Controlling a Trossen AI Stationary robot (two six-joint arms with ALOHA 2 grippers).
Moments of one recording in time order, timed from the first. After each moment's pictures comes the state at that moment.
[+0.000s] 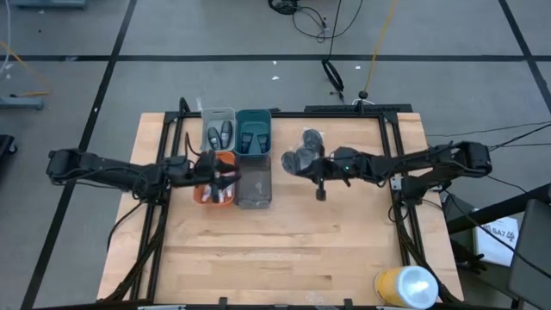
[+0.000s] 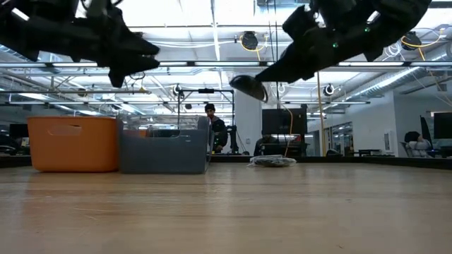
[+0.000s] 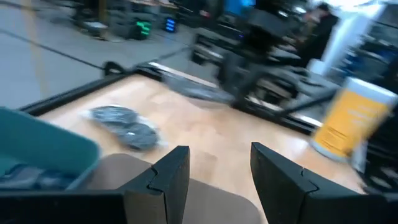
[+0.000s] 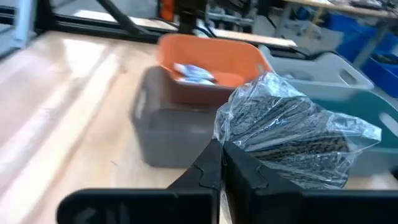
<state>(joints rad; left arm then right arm) 0.01 0.88 0.27 0.53 -0.14 -0.29 -0.11 1.33 0.60 0.42 -0.08 -0.16</state>
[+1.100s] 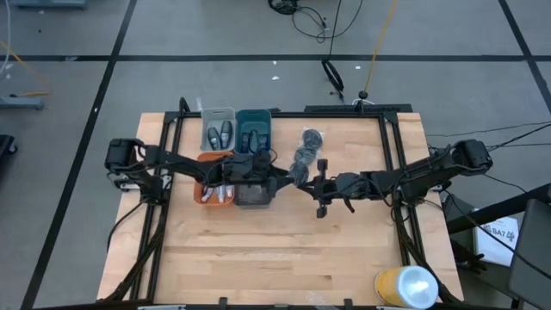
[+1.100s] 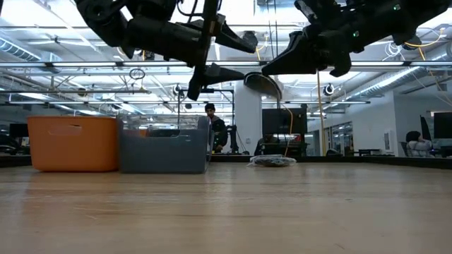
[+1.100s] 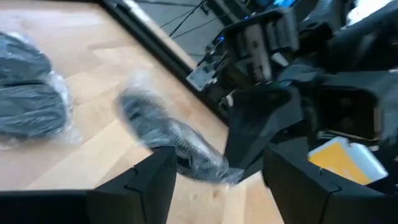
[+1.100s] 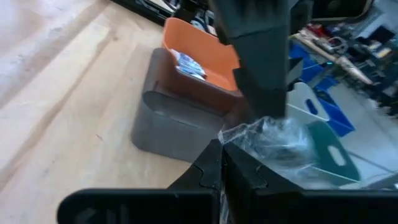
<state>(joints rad) 0.02 1.64 0.84 0.61 -0.03 -0.73 0.15 1.33 0.60 0.41 0.32 -0.38</state>
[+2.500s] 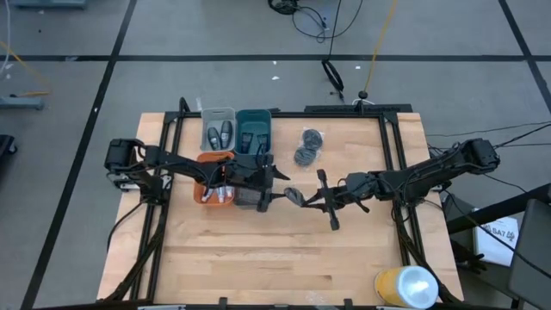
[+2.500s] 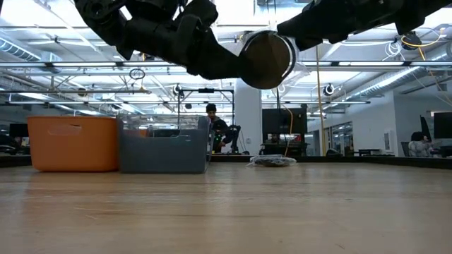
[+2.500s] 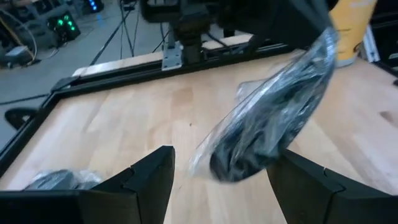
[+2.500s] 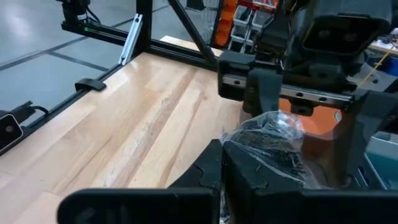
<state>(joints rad) 0.01 1.64 0.84 0.50 0.09 0.22 0.20 1.23 0.60 0.39 -0.01 -0.17</state>
